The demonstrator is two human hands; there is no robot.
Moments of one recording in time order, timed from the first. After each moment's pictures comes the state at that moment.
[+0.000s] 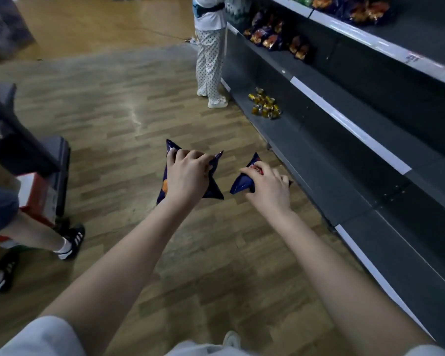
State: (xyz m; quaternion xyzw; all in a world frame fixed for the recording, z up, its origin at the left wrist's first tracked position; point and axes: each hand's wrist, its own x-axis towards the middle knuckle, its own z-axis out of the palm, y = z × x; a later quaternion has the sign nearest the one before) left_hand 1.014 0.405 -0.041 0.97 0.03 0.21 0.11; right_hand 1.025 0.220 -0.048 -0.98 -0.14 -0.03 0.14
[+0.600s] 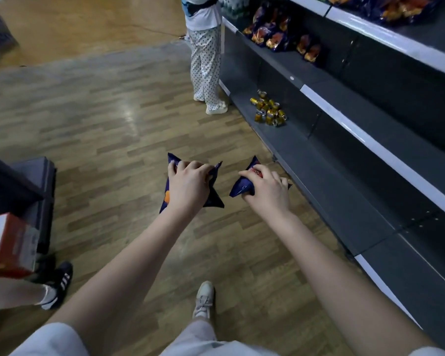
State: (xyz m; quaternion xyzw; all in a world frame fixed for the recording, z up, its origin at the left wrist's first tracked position) left_hand 1.258 0.455 -0.081 0.98 0.03 0.15 0.13; right_hand 1.272 0.271 -0.079 -0.98 -0.13 -0.01 0.16
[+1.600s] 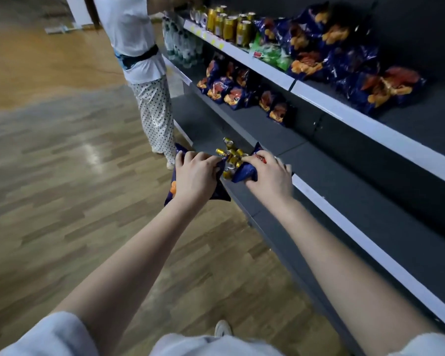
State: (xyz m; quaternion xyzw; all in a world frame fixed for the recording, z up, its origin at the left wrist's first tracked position) left_hand 1.812 0.359 -0.028 0.97 -0.06 0.18 0.13; right_hand 1.809 0.187 -0.025 -0.98 -0.06 -0.10 0.16
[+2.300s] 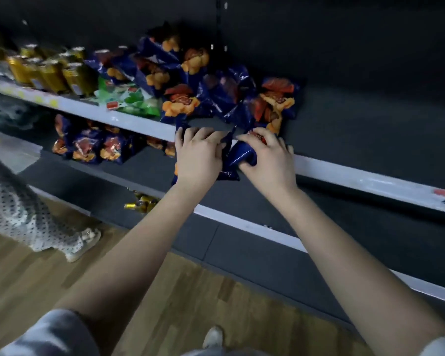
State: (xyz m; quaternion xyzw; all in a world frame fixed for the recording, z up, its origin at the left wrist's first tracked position) left_hand 2.075 0.125 0.025 0.87 -0.35 0.22 0.26; right_hand 1.979 0.010 0.025 -0.94 0.20 -0.25 0.13
